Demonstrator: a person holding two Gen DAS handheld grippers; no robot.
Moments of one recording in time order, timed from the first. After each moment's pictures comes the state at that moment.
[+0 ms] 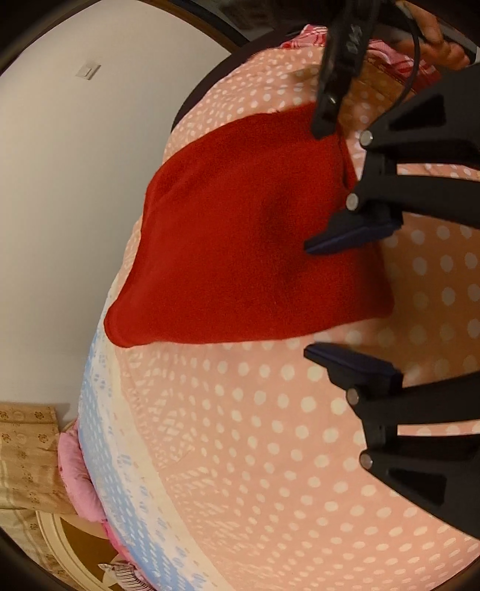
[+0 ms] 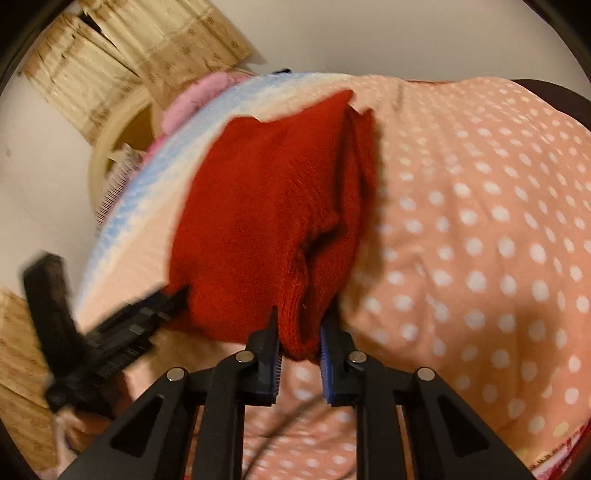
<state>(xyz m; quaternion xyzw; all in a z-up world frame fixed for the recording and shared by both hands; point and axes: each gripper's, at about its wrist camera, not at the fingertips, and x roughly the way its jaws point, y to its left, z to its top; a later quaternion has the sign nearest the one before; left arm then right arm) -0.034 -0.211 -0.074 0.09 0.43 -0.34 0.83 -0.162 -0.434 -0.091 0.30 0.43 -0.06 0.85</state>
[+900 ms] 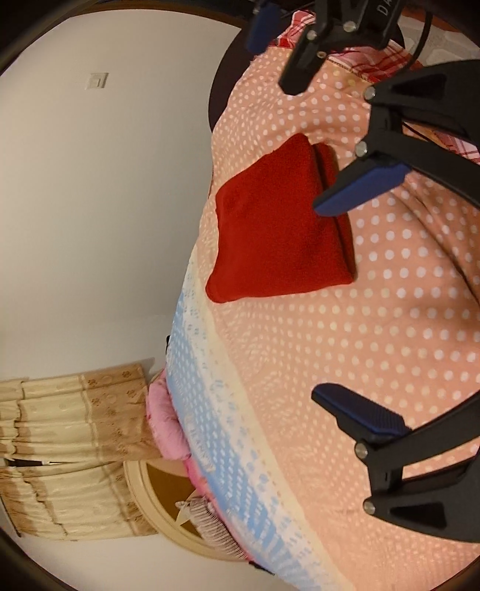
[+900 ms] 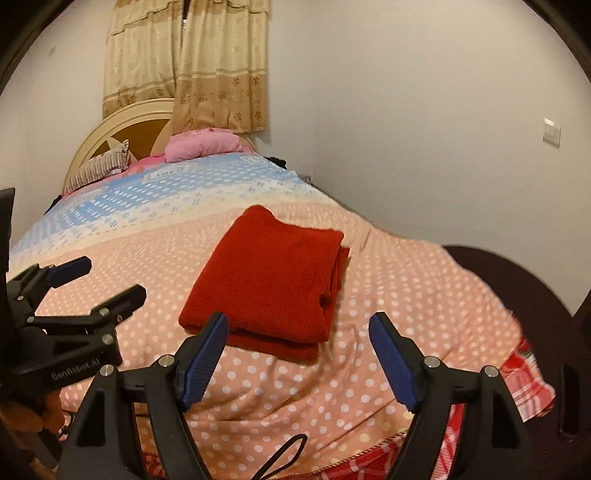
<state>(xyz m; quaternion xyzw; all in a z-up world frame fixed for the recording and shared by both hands) -0.138 -0.158 0.012 0.13 0.26 -0.26 0.92 -0.251 -0.336 0.027 0.04 0.29 -0.17 0.94</state>
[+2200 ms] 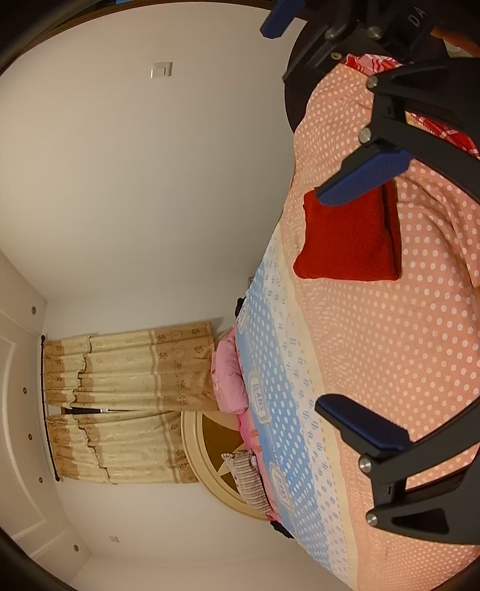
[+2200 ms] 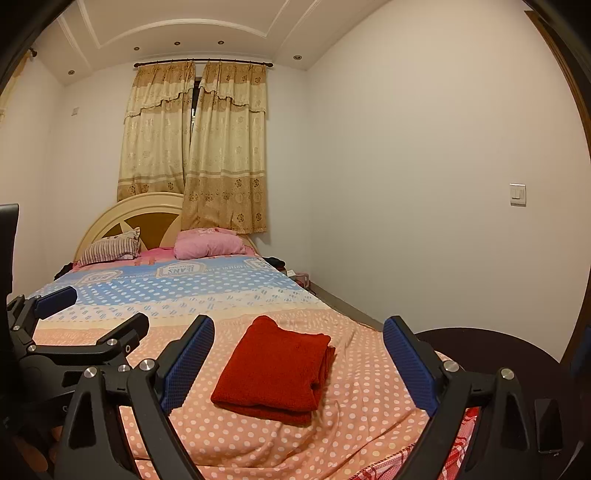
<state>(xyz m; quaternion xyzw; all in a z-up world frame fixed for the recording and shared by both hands) -0.221 -0.140 0.089 0.08 0.13 -0.20 0.97 -0.350 -0.295 0.119 0.03 0.10 -0.19 0.98</state>
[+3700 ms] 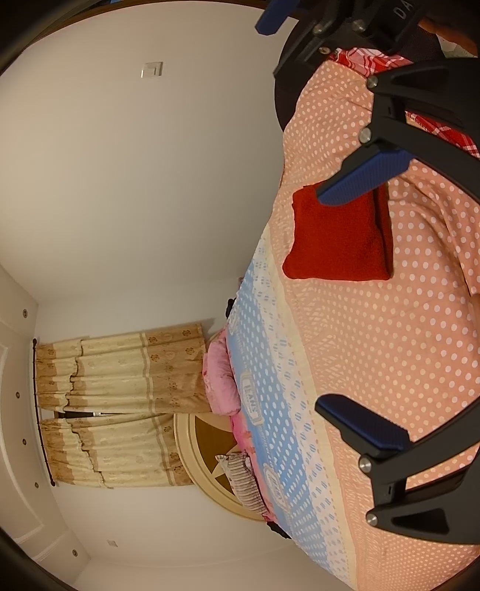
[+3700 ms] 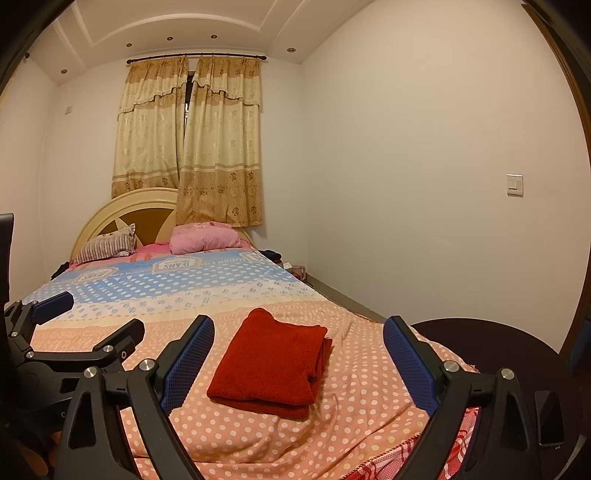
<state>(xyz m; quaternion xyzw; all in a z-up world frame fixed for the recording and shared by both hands) -0.217 -0.134 0.085 0.09 0.15 -0.20 0.96 -0.346 -0.309 0.109 0.04 0.11 -0.19 0.97</state>
